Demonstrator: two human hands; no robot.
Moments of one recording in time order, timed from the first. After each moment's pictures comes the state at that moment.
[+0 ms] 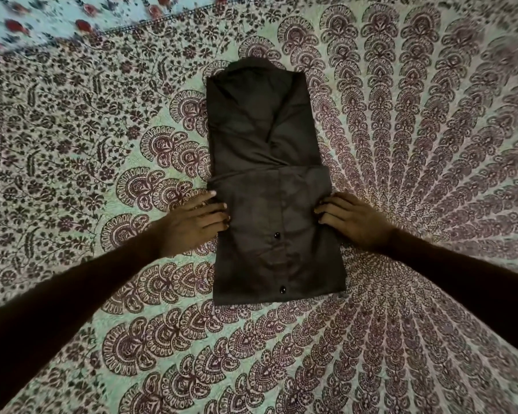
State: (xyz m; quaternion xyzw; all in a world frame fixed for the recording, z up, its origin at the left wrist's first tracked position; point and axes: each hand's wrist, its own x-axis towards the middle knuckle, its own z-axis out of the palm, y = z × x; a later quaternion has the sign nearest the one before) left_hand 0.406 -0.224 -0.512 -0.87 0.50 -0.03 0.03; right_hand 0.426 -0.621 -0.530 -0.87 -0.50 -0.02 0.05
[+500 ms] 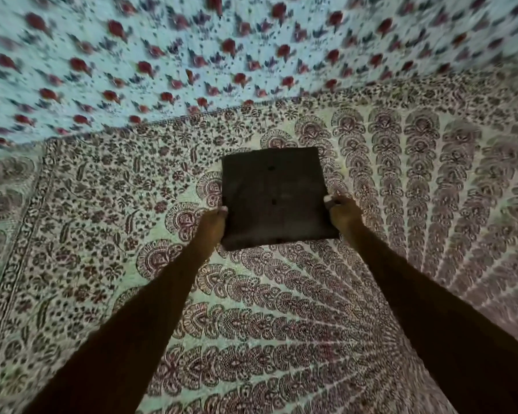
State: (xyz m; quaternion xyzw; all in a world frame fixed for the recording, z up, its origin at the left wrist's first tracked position) left_hand 0.548 -0.252 -0.517 -0.77 -0.33 0.12 -0.54; right_hand 0.594 -0.533 -0.517 -0.83 0.21 0.13 0.49
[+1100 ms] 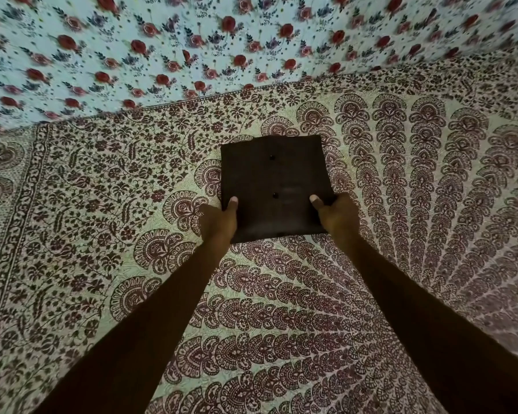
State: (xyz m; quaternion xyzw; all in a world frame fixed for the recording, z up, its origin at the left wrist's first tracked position) left_hand 0.533 -0.284 -0.508 -0.79 -0.41 0.07 -0.44; right_hand 0.563 -0.509 -0.508 -0.89 0.24 0.09 0.39
